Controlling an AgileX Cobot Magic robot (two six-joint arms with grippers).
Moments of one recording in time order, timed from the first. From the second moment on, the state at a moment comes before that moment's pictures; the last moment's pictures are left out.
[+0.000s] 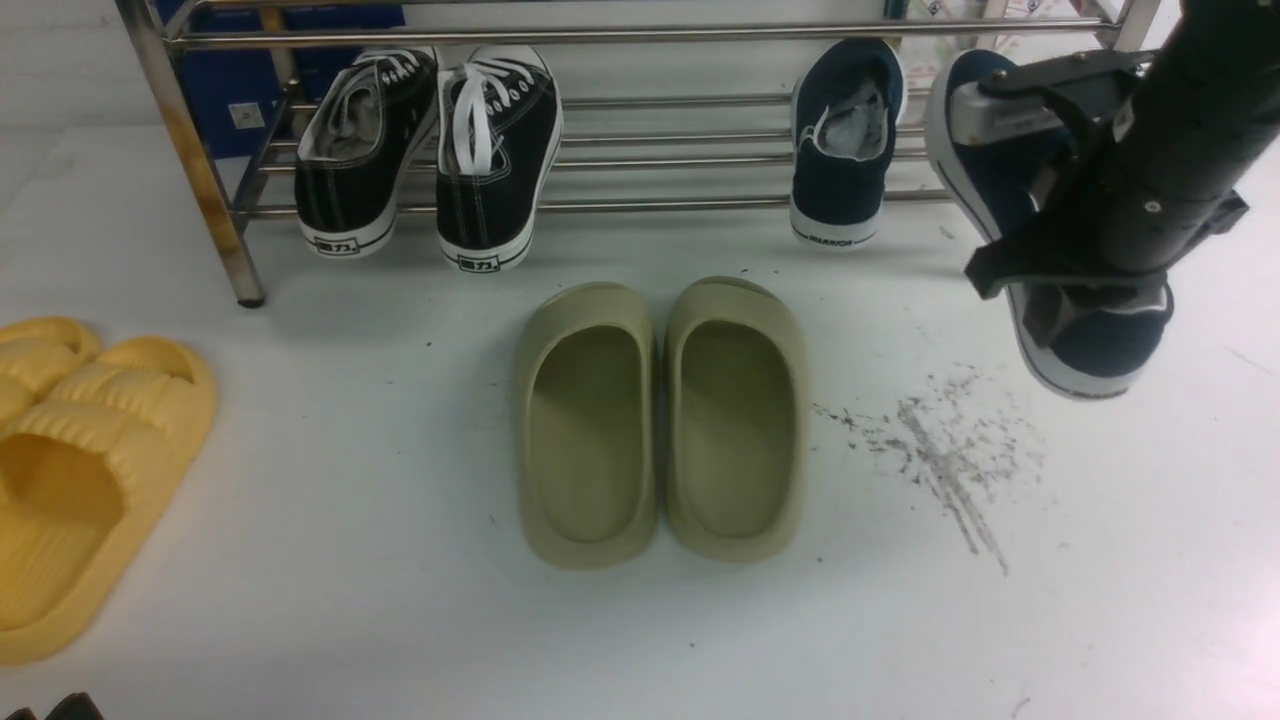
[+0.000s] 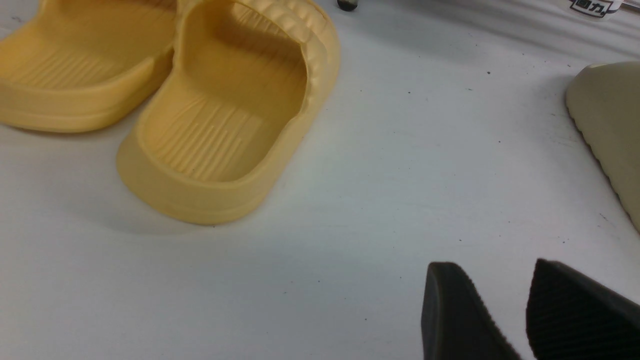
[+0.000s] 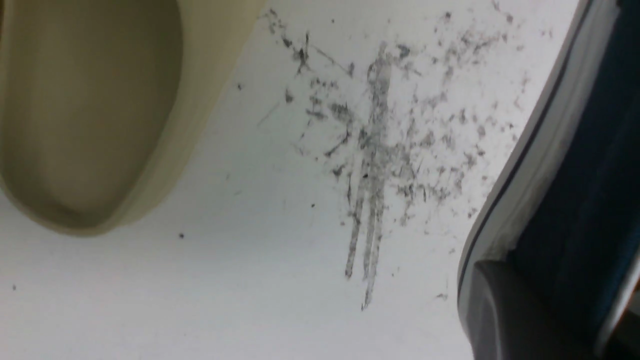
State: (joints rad) right arm 0.30 1.78 -1.61 0.01 1.17 0.04; left arm 0.05 -0.01 0.03 -0.02 0.39 -0.25
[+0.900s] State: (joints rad) right arm 0.21 2.18 -2.07 0.05 1.15 0.12; left arm 0.05 -0.01 0.03 -0.02 0.39 -0.25
